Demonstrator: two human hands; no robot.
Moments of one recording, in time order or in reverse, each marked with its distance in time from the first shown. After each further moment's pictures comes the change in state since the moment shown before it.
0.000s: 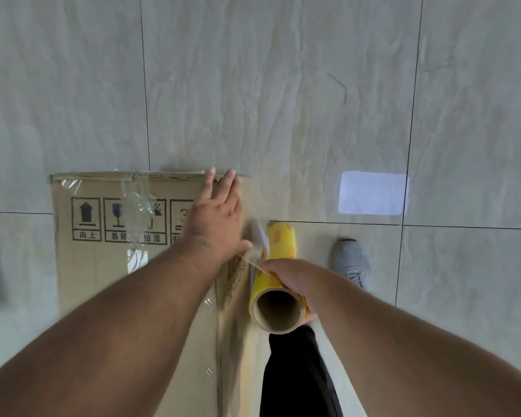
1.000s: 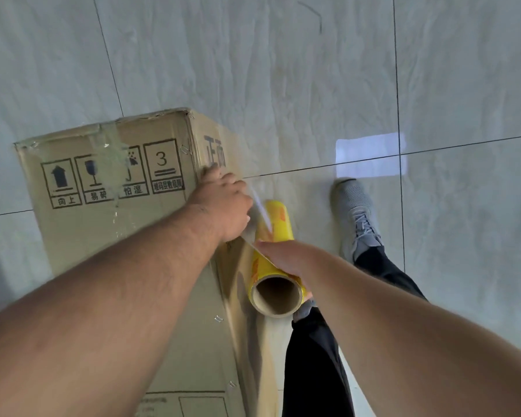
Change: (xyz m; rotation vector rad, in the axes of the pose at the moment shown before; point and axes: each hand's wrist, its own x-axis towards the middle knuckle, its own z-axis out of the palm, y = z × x) left_hand -0.026 0.061 0.029 -0.103 0.018 0.286; right_hand 0.030 0.088 0.045 0.011 0.034 -0.022
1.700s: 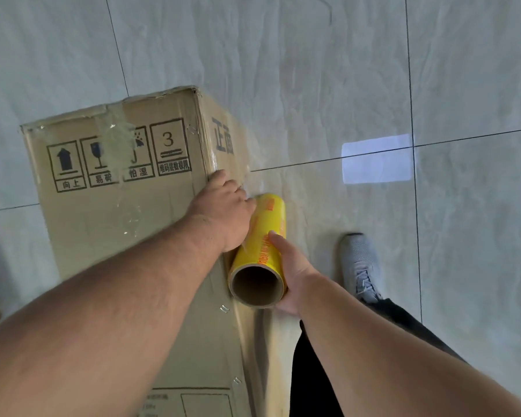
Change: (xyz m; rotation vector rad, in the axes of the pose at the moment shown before) left_hand -0.017 0.019 0.040 0.100 0.040 -0.027; right_hand 0.012 0.045 0.044 0.783 -0.241 0.074
